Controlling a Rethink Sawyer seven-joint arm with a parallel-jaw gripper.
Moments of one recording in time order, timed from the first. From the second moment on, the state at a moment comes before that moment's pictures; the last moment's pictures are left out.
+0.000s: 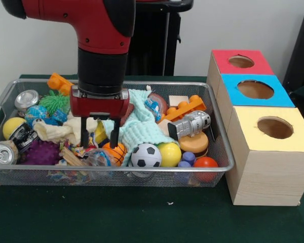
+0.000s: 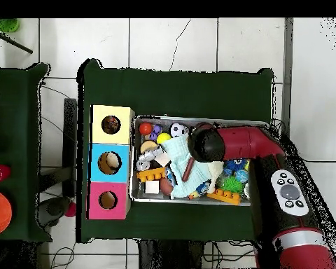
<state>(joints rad) -0.54 -0.54 0.29 1.46 -0.58 0.51 1.65</state>
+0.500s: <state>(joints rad) -0.52 -0.53 0.29 1.48 -0.57 0.54 1.65</state>
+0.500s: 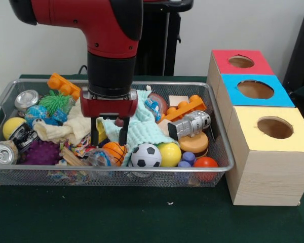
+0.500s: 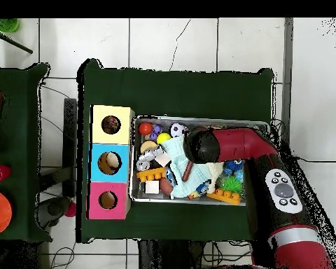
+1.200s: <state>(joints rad) -0.48 -0.52 0.29 1.48 -0.65 0.54 1.65</state>
